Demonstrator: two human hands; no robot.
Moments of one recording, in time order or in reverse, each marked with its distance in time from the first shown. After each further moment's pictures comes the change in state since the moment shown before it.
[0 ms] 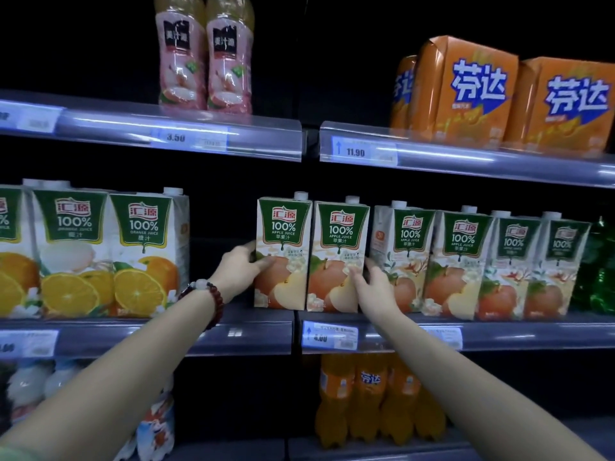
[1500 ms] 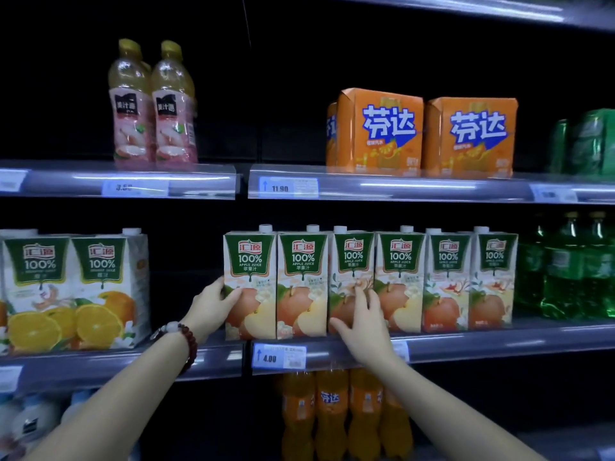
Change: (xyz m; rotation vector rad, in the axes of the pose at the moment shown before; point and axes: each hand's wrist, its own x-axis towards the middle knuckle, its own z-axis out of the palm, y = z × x) left_hand -0.036 0.033 0.041 0.077 0.130 -0.091; right_hand -0.016 0.051 -0.072 -0.423 0.044 -0.117
